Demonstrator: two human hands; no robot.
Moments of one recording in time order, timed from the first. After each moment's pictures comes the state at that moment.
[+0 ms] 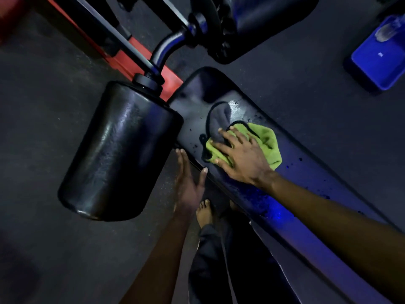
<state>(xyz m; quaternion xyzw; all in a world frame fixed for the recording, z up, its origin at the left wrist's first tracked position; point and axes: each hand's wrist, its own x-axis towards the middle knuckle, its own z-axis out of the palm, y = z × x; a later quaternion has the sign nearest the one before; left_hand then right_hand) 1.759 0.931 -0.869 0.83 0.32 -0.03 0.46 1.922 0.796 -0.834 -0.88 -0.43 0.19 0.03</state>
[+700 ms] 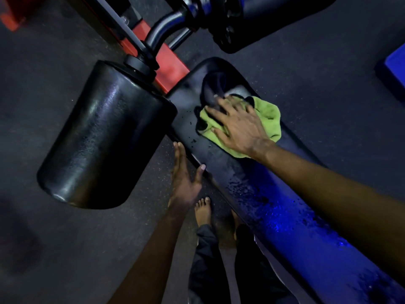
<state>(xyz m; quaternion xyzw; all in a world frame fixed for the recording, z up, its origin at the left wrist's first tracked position) 1.766 0.919 -0.880 0.82 0.36 0.01 0.45 1.992 0.836 -0.853 -0.86 -0.50 0.10 0.03</state>
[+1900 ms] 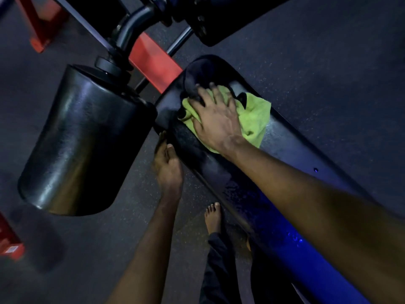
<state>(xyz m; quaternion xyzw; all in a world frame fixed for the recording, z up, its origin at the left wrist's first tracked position) 1.818 0.942 -0.869 0.69 0.53 0.18 0.45 1.976 0.878 -0.859 -0.90 -0.42 0.08 0.10</state>
